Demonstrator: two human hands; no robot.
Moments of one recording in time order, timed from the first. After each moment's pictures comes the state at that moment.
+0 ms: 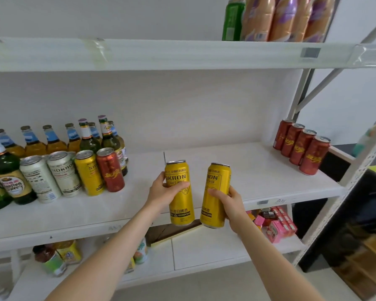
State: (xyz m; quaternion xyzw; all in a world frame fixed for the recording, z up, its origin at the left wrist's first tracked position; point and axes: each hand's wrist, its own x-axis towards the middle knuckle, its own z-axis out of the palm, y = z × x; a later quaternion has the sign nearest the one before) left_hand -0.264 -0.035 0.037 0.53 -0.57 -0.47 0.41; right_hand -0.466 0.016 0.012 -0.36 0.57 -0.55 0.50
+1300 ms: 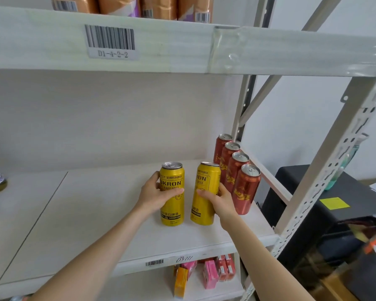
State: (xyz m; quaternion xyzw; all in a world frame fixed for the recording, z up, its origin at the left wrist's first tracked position) left_hand -0.623 -0.183 0.022 0.53 -0.60 -0.44 0.40; right_hand -0.831 -0.138 0.007 -0.39 0.55 -0.56 0.49
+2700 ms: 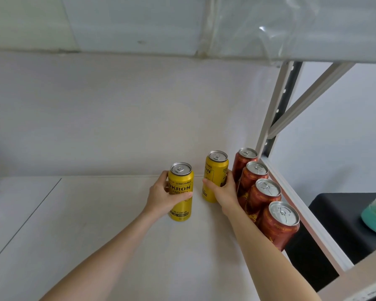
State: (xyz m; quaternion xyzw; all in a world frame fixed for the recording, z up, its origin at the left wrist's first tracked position) left_hand -0.659 -0.290 -0.002 0.56 -0.59 -0.39 0.44; right_hand -0.859 -0.331 -0.033 -0.45 0.55 -0.56 0.41
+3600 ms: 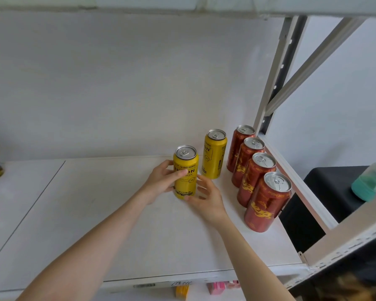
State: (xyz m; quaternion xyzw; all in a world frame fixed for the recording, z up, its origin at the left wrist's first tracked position) left_hand -0.645 -0.275 -0.004 0.49 -0.55 -0.56 0.39; right_hand -0.815 -0.228 -0.050 -0.52 0.53 -0.49 0.45
